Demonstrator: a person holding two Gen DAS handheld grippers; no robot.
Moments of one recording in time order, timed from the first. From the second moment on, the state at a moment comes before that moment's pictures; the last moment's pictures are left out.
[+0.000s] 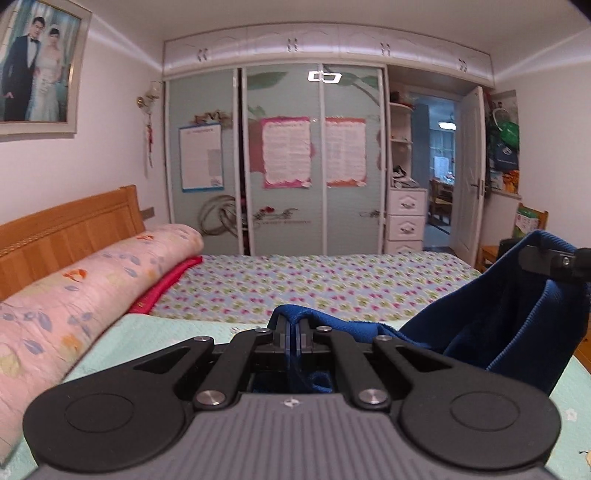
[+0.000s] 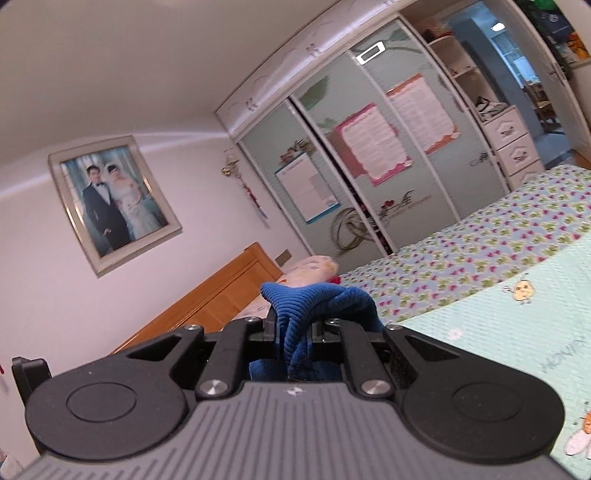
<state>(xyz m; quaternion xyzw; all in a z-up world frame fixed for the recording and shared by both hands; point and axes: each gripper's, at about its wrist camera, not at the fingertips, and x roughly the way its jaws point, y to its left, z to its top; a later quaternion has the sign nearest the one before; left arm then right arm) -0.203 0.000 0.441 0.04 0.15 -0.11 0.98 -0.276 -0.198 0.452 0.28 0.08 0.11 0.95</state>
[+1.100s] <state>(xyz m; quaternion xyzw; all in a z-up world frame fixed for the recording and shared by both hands) -0.146 0.028 0.382 0.06 0.18 -0.15 0.97 -0.202 -0.196 0.411 0.22 0.11 0.08 0.97</state>
